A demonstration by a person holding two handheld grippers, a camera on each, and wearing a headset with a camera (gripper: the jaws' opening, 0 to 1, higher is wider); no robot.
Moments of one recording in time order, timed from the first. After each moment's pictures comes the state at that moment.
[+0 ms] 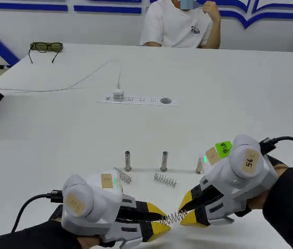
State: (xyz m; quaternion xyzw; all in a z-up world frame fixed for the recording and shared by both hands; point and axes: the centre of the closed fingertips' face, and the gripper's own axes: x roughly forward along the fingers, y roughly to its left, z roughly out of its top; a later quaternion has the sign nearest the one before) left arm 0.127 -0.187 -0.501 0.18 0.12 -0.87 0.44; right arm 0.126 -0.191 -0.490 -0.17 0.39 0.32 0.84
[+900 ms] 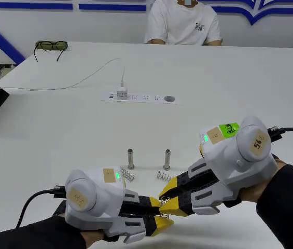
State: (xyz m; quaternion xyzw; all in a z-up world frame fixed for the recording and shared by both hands) left arm 0.129 -0.192 -0.499 0.18 0.12 -0.86 0.45; right arm 0.156 -0.163 -0.459 -0.12 0.31 0.33 0.88
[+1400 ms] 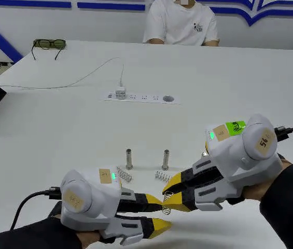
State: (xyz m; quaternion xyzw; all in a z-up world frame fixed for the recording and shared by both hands) left arm 0.135 -0.188 -0.497 0.17 0.12 -0.86 0.46; right arm 0.154 -0.181 -0.456 -0.12 0.32 0.30 0.89
